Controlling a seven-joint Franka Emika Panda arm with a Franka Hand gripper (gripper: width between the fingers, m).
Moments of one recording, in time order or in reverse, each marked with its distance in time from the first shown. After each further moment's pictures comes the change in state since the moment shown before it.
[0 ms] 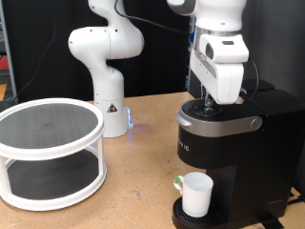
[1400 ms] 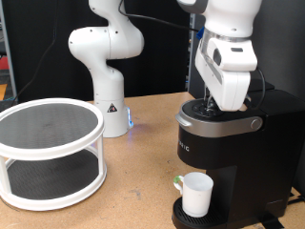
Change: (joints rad) arm 0.003 0.086 0.004 0.118 -0.027 -0.131 0.039
